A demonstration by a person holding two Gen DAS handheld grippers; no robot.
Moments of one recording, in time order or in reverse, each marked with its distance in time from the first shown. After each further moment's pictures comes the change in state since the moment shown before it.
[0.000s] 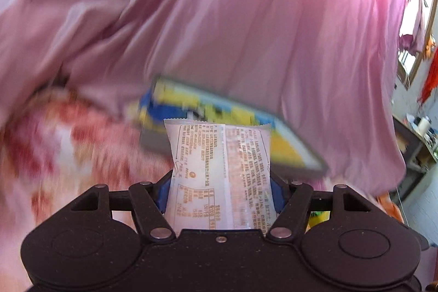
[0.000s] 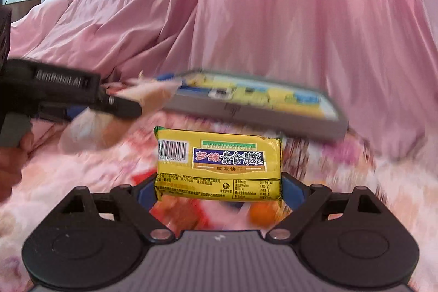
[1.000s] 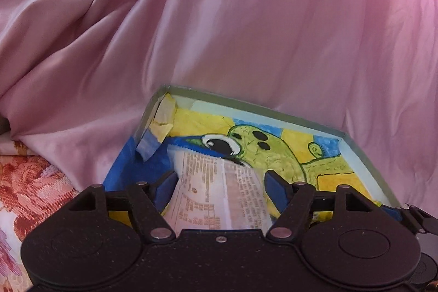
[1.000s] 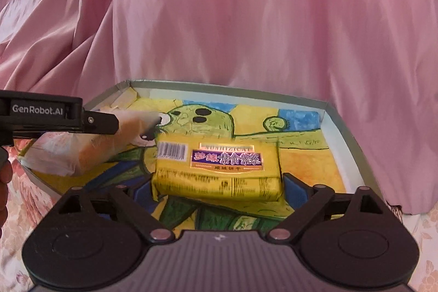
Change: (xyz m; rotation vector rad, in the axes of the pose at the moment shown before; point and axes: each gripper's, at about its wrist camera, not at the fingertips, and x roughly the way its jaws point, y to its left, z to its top) left arm 0.167 0.016 0.069 0.030 0.078 0.170; right arm 0.204 -0.076 0.083 0.104 0.113 -0.055
